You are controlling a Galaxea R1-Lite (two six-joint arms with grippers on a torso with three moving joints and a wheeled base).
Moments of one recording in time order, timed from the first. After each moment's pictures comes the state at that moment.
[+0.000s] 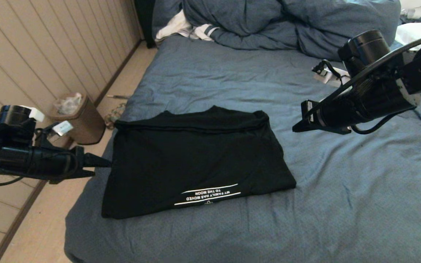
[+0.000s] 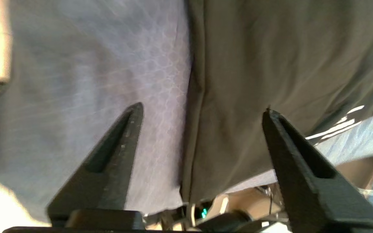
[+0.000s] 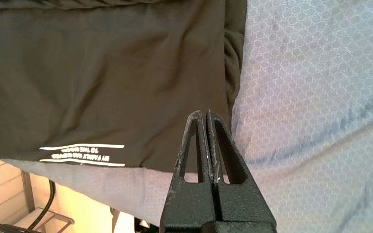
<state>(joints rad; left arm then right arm) 0.11 1.76 -1.09 0.24 -0.61 -0.15 0.29 1.77 -1.71 0.65 0.12 0.30</state>
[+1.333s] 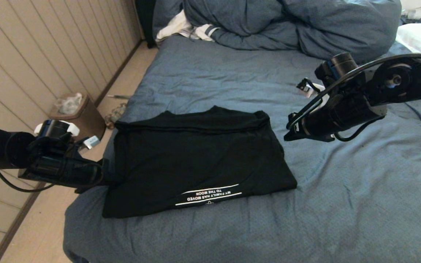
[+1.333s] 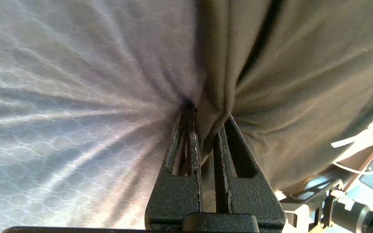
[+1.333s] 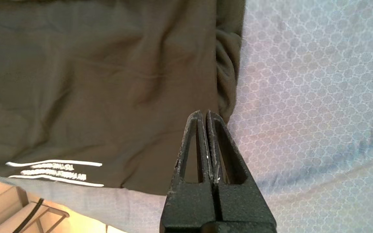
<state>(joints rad) -0.03 1.88 -1.07 0.19 -0.61 -0.20 0.27 1.89 -1.72 0.62 0.13 0.28</state>
